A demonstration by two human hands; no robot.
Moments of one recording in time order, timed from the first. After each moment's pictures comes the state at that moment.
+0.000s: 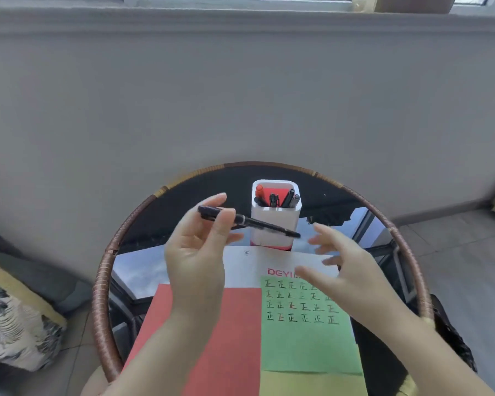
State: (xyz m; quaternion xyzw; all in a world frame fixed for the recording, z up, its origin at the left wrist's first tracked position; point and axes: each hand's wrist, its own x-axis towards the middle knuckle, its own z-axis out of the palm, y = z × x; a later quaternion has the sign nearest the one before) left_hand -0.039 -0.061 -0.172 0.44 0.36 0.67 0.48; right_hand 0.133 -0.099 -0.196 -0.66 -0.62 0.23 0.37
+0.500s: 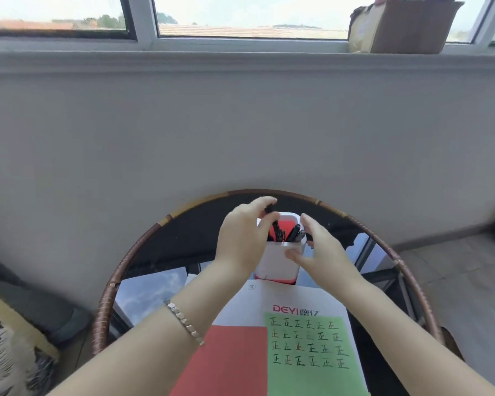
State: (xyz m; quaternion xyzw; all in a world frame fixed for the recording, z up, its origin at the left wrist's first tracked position) left_hand -0.004 0.035 -0.174 0.76 0.44 0.44 0.18; right_hand 0.131 -0.019 -0.184 -0.66 -0.62 0.21 0.37
